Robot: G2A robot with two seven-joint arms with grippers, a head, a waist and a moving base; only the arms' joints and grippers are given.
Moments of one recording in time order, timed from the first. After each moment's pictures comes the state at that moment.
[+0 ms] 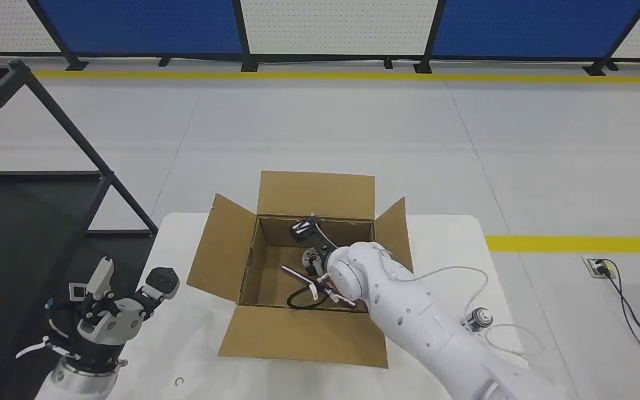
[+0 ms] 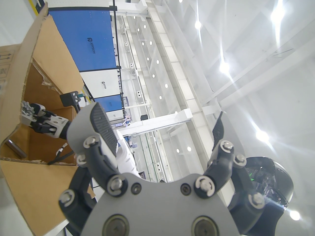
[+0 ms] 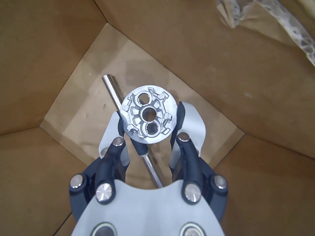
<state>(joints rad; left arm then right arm) 1.51 -1.13 -1.83 -1.97 -0.75 -0.20 -0.50 -0.20 -1.63 0.48 -0.63 -0.73 0.01 0.65</state>
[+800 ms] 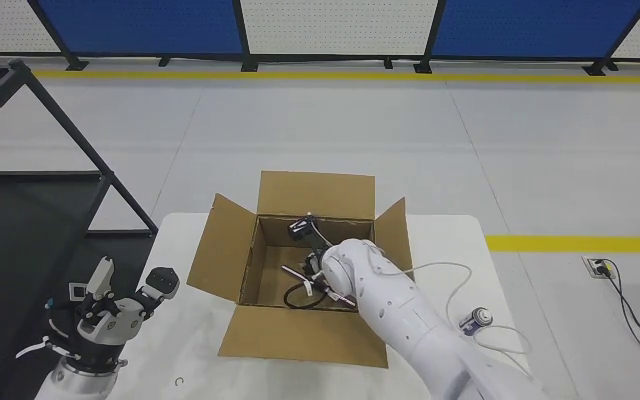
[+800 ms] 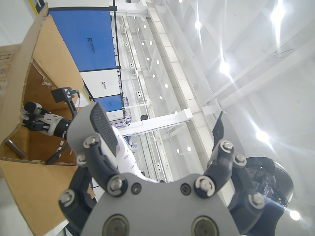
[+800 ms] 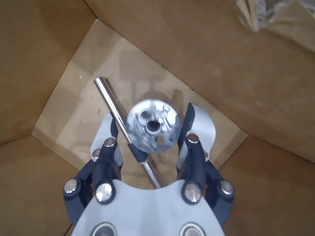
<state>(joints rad) 1.51 -1.13 -1.83 -1.97 -0.75 -0.20 -0.50 -0.15 -1.75 0.48 -0.40 -0.74 -0.03 0.61</state>
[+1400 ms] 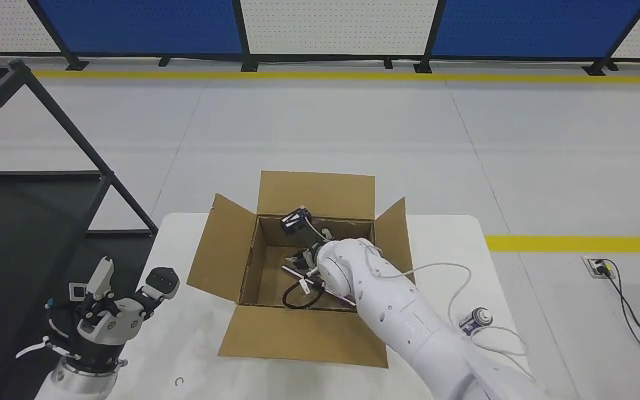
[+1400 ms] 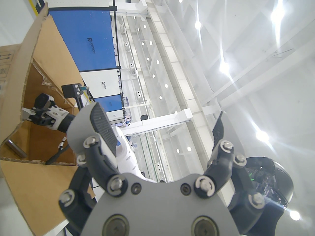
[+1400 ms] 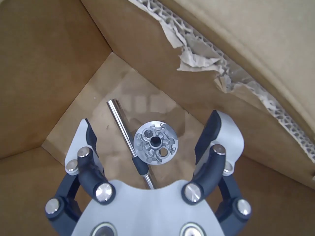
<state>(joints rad) 1.51 -1.13 -1.83 -1.97 -0.75 -0.20 -0.50 -0.19 -1.71 0.54 -0.53 -0.85 -0.02 0.54</state>
